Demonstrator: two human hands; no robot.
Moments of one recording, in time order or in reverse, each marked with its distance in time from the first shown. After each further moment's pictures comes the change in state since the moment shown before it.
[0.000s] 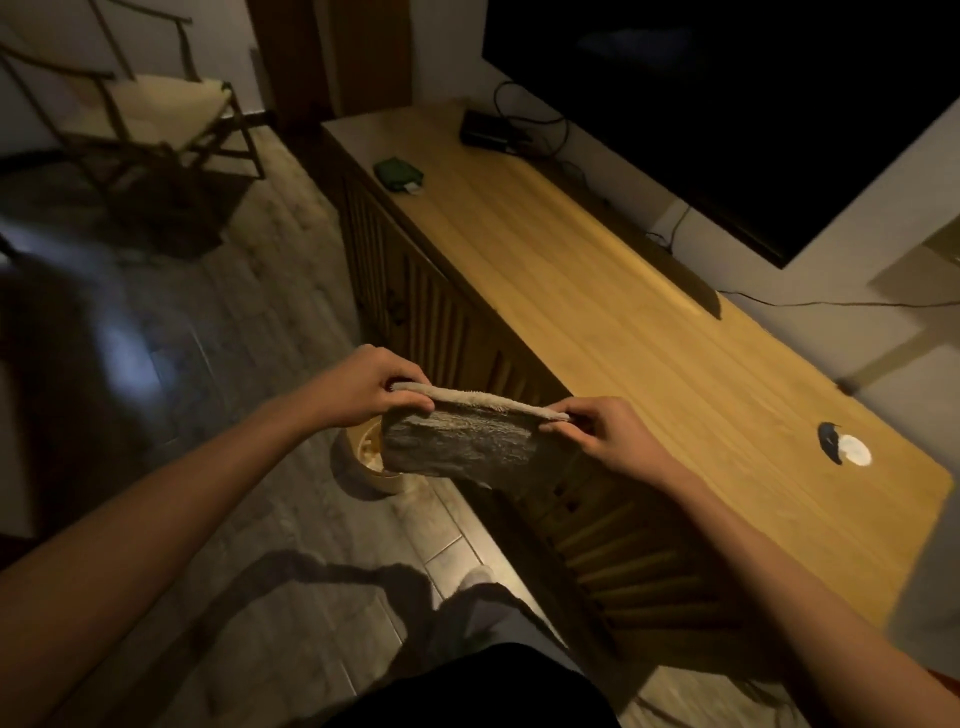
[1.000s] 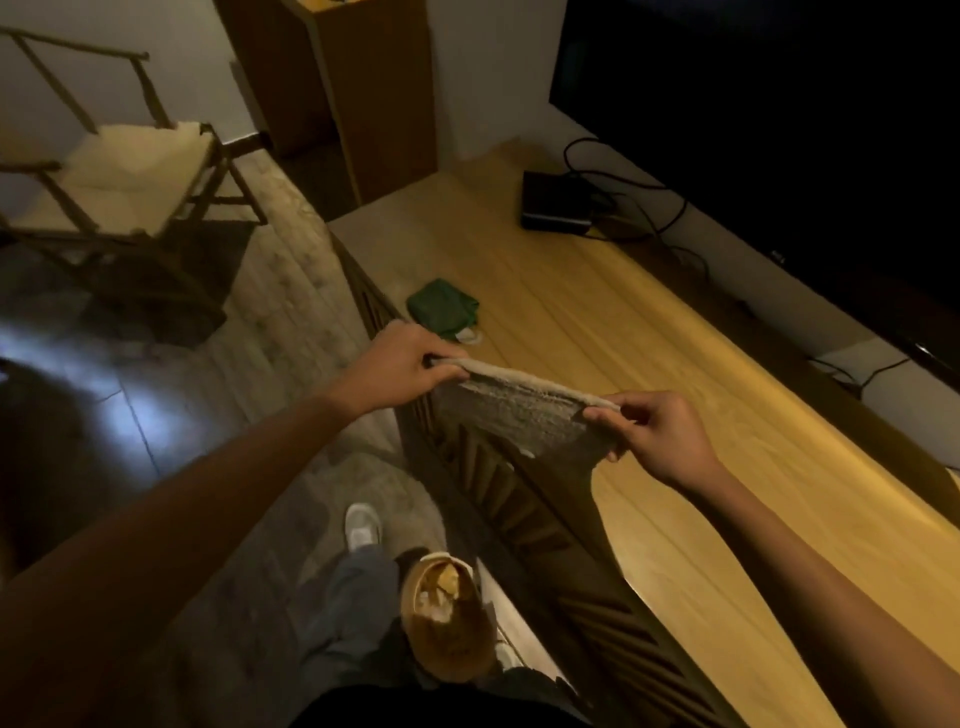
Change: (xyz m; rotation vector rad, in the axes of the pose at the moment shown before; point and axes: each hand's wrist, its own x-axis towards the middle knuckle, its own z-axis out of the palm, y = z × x) left_hand 0.409 -0.275 -0.276 0.074 0.115 0.061; right_hand 0.495 0.086 -0.082 0.290 0.222 0.292
